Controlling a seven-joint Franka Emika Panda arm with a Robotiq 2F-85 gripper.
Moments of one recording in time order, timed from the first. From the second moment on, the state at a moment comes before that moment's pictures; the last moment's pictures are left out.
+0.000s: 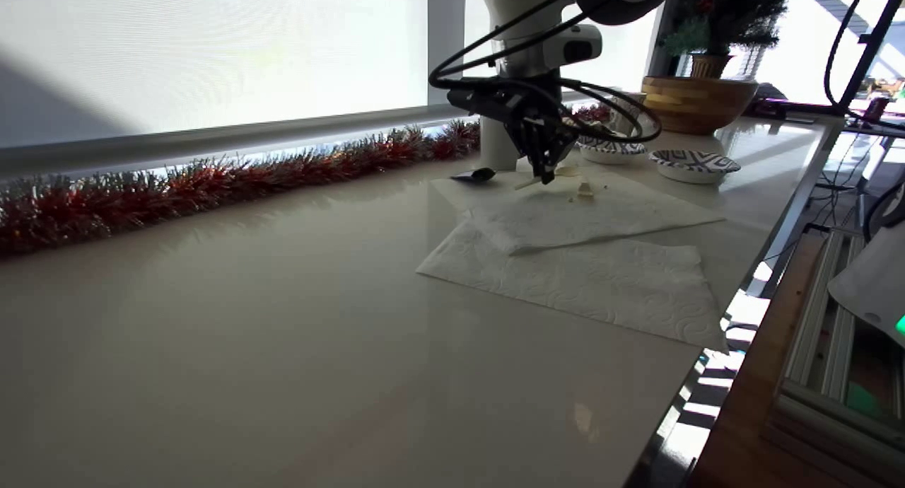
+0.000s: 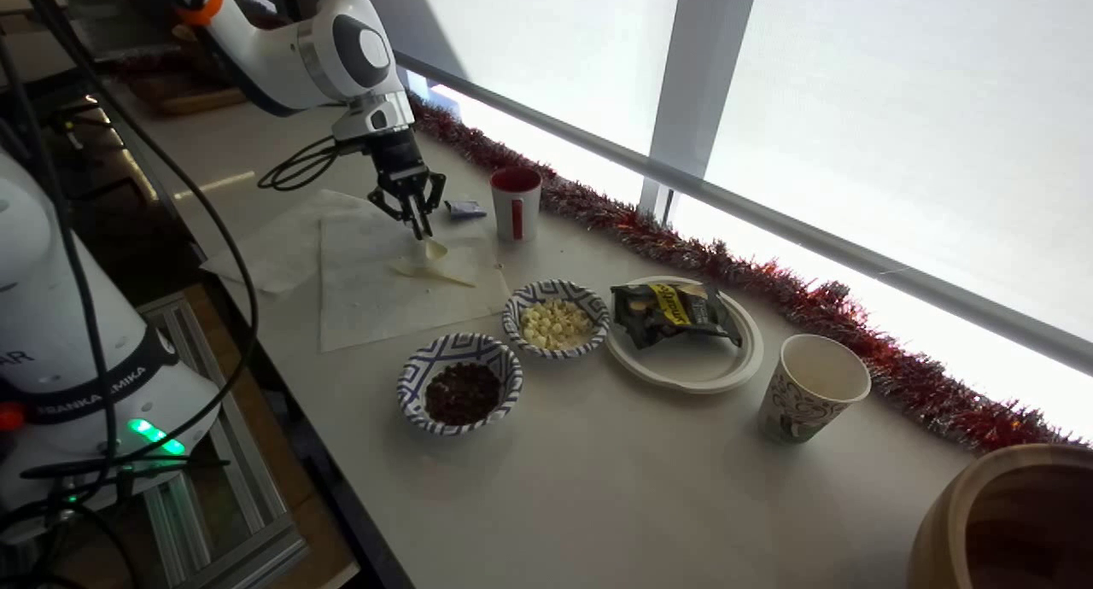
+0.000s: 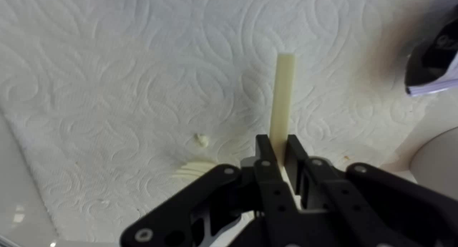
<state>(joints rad) 0.19 0.14 0.09 -2.48 -0.61 2.42 2.55</state>
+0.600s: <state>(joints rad) 0.07 -0.07 0.04 -2.65 -0.07 2.45 1.85</state>
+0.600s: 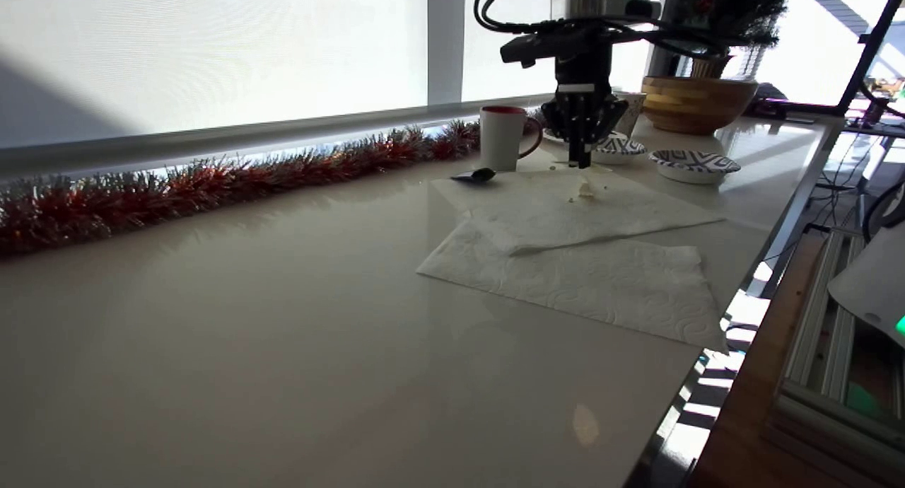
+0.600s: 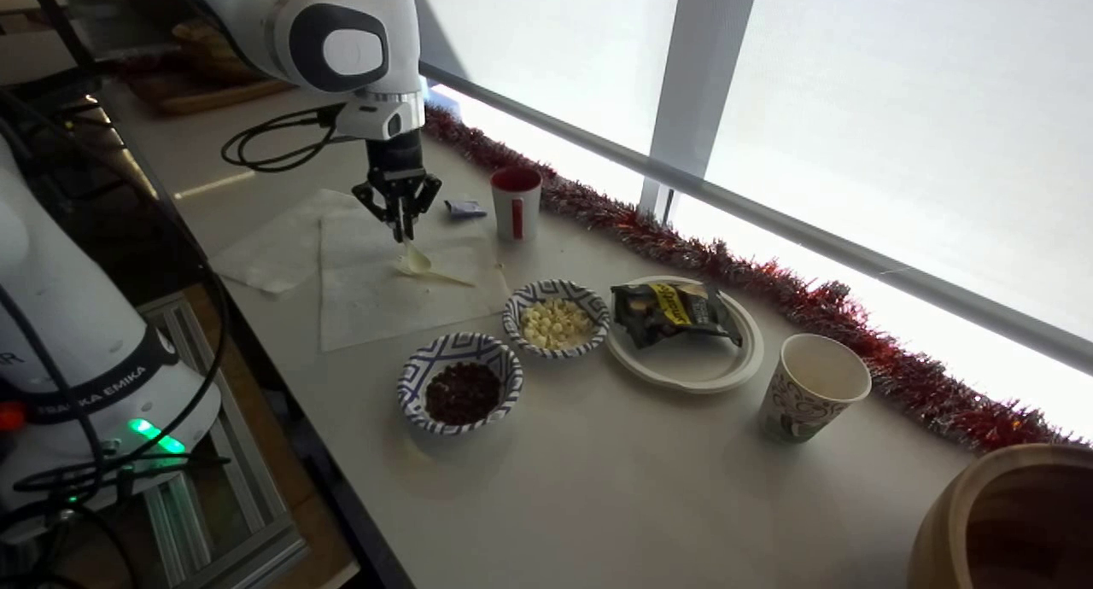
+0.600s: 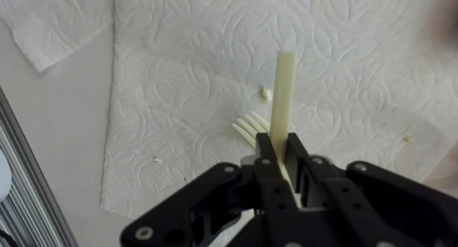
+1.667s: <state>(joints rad) -0.11 -0.30 -0.14 -2.60 0.12 2.10 1.19</state>
